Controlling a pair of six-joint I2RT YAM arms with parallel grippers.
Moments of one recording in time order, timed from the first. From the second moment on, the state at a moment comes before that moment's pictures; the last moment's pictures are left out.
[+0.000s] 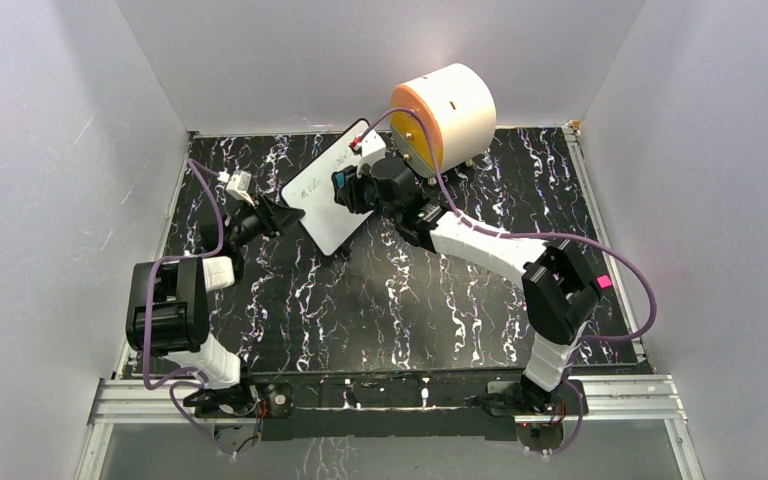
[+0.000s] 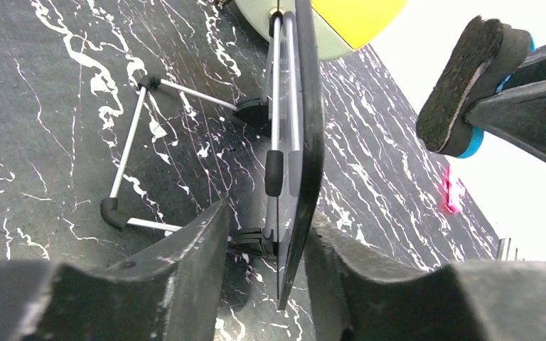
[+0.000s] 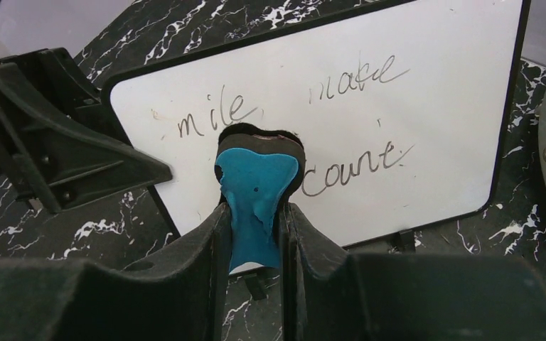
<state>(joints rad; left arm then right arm) 0.10 1.59 0.57 0.87 0.83 -0.51 0.78 1.77 1.38 0.13 0.08 0.17</state>
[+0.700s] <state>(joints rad) 0.08 1.64 0.60 0.89 0.98 -0.51 0.78 1.73 1.32 0.08 0.08 0.15</state>
